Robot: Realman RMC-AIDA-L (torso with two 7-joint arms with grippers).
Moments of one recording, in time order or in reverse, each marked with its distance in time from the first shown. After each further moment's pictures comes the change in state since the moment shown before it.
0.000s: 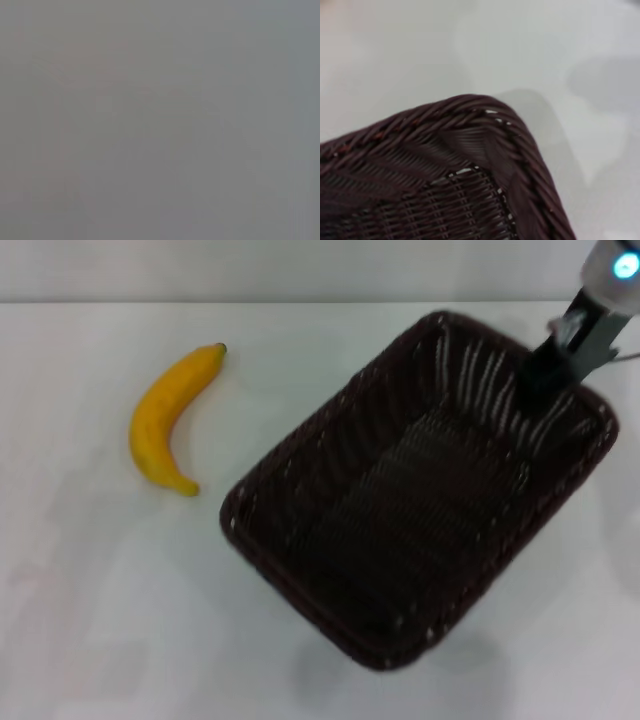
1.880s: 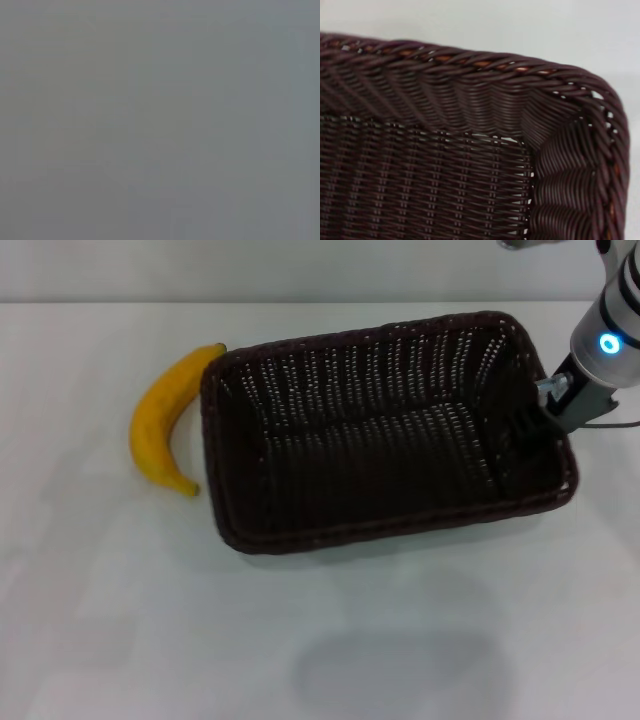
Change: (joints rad) left arm -0.023 0.061 0.009 0.019 0.038 0.065 -0.021; right arm -0.304 0.027 -0.513 -0.468 0.168 0.015 0.412
